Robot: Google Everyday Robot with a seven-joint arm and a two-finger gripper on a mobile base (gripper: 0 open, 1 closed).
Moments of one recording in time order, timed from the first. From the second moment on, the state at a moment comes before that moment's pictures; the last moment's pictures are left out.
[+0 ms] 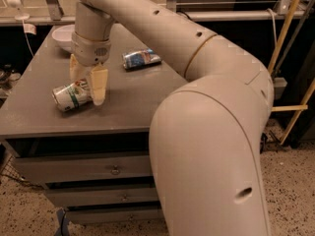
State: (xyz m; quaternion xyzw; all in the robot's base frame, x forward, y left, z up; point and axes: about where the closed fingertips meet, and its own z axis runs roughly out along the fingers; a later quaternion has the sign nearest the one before) arm 0.593 0.194 0.853 -0.91 0.38 0.13 0.11
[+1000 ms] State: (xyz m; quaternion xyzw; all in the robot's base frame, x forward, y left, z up) arm 0.602 0.164 0.854 -0.88 0.40 0.15 0.18
